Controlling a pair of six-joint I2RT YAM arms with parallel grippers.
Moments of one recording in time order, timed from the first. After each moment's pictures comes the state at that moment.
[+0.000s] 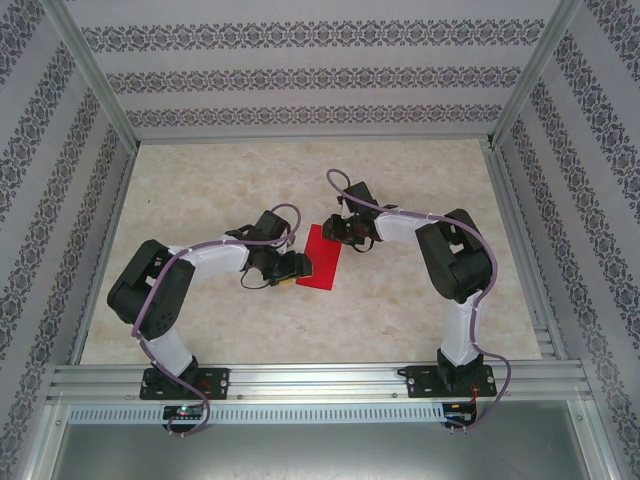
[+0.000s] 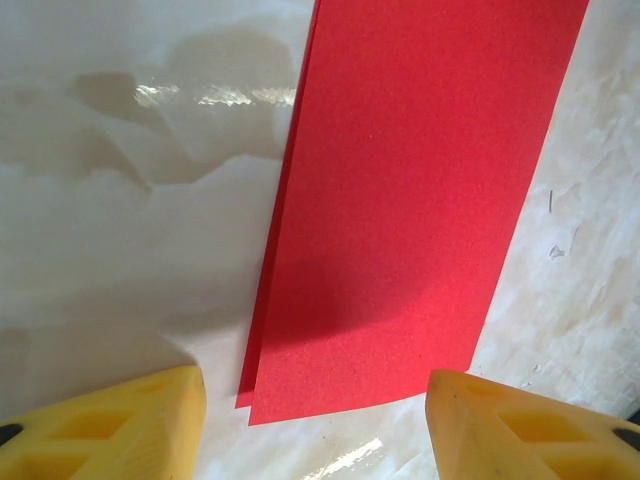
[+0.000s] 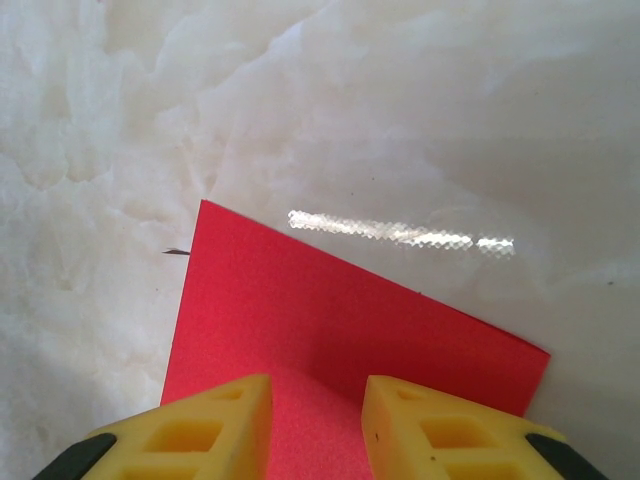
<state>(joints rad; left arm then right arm) -0.57 1.72 0.92 -0.34 0.44 -0.74 0.49 1.99 1.18 -0.18 -0.29 0.55</state>
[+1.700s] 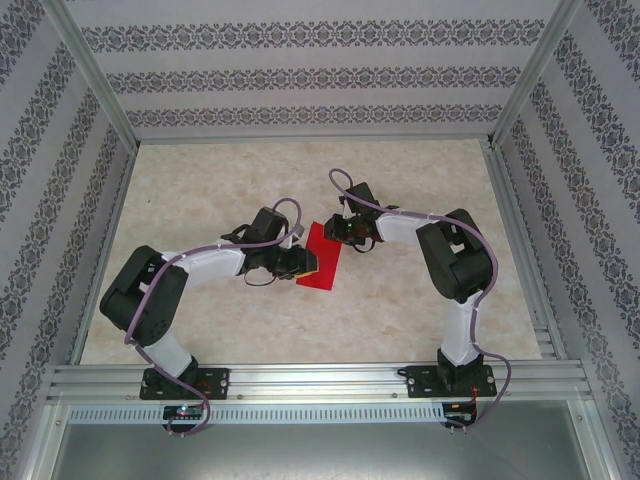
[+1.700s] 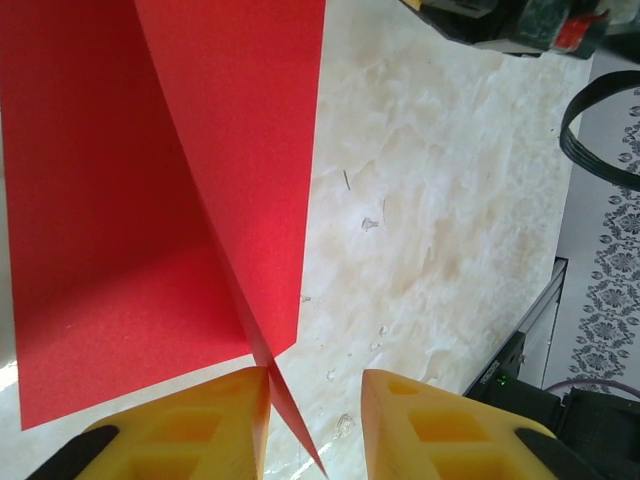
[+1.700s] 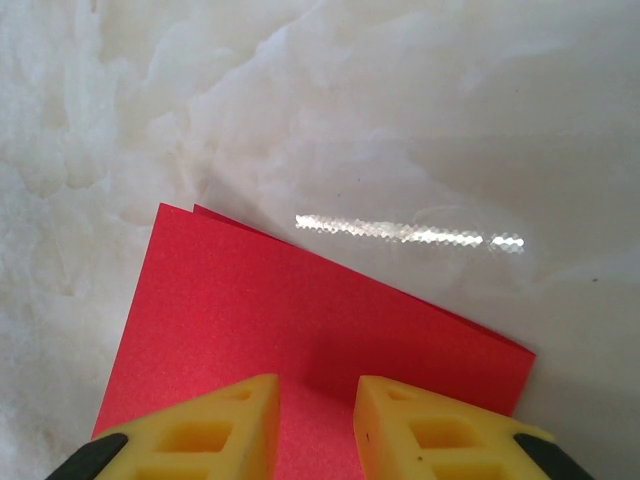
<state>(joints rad) -0.57 1.66 0.88 -0.14 0.63 -0.79 0.48 1.99 1.17 -0.16 -0.31 0.57</state>
